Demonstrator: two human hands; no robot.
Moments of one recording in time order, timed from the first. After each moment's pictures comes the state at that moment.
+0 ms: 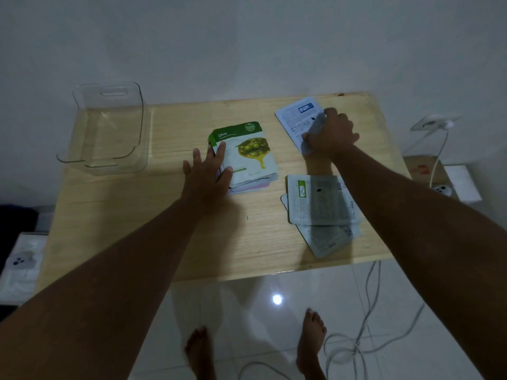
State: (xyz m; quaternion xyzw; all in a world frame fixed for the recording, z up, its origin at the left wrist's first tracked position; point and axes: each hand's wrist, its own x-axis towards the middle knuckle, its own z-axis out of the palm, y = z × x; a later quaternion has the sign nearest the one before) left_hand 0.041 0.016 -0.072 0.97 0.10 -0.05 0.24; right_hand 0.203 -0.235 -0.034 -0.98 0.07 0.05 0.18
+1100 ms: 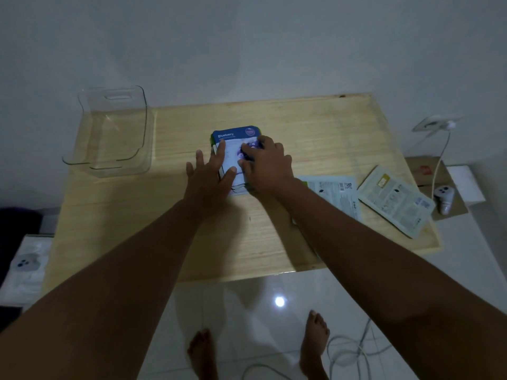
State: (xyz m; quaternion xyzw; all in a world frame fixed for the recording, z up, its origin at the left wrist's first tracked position) left_hand 0.042 0.017 -0.072 0.96 0.10 -0.06 0.26; right_hand 0.098 -0.135 -0.038 -0.96 -0.19 0.08 0.16
